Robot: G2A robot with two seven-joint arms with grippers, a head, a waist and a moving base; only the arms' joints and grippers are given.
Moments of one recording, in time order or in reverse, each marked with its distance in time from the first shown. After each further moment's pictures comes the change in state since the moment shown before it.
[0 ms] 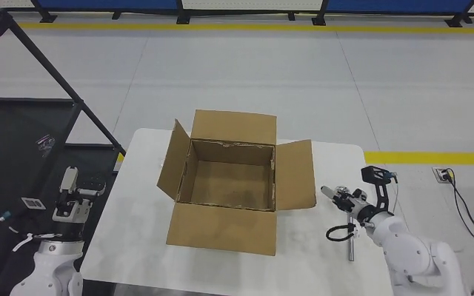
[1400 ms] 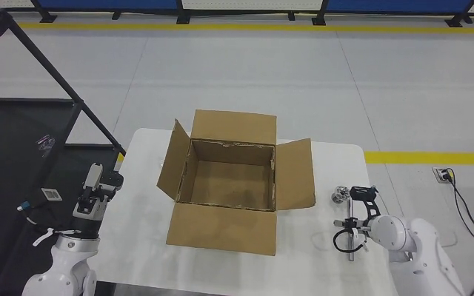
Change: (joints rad) left arm -0.006 -0.002 0.076 -0.068 0.097 -0.007 0.010; right arm 0.243 0.033 -0.088 0.441 -0.278 -0.093 0.405
